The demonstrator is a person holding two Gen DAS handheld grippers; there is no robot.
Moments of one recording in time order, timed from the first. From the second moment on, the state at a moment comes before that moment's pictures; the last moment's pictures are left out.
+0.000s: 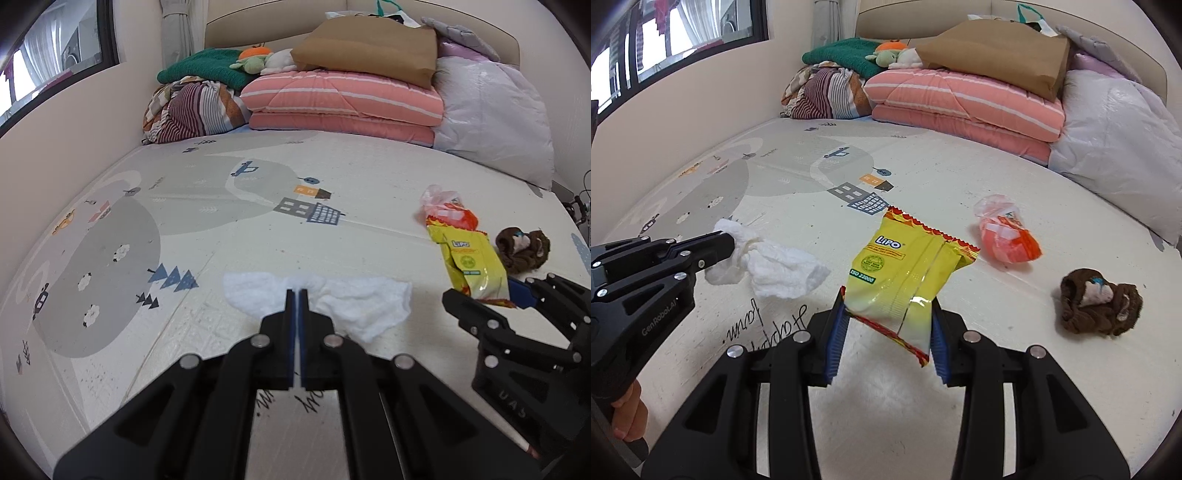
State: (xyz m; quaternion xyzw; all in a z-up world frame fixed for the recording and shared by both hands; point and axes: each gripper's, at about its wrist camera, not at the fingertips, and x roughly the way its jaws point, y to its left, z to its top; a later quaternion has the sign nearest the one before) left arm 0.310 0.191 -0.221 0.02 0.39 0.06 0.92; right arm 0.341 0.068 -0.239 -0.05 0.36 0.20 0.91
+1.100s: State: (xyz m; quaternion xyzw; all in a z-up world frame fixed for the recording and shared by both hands) left arm 0.082 -0.137 -0.125 0.13 0.34 -0.17 0.92; right arm 0.013 -0.262 -0.135 0.02 0.32 0.01 0.95
